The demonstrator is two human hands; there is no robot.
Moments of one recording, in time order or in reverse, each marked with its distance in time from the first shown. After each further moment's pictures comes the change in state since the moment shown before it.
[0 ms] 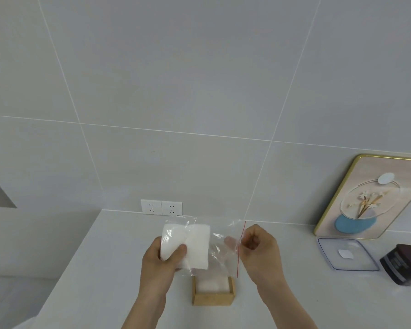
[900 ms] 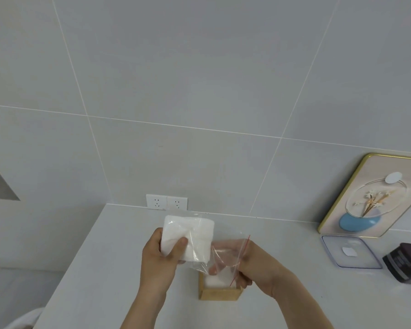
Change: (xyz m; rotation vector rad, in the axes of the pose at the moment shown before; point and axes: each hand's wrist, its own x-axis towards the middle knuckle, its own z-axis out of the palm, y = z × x) left_hand 0.011 0.000 -0.023 0.008 -0.001 0.154; right_hand -0.009 -0.023 0.015 -0.164 -0.758 0.134
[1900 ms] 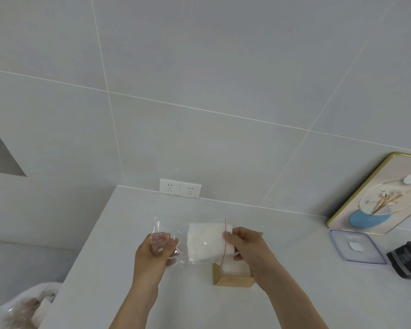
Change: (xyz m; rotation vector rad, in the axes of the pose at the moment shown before) left_hand 0.028 -0.054 -0.074 -0.185 0.044 -0.276; right_hand 0.057 0.019 0.058 0.180 0.400 0.189
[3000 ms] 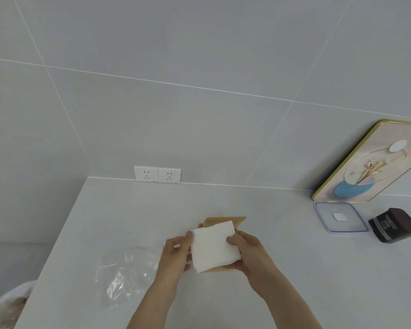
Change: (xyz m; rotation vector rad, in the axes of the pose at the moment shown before) left_hand -0.005 -0.037 0.084 0.290 -0.152 -0.295; right_hand 0.006 0.052 -0.039 0.364 0.017 0.212
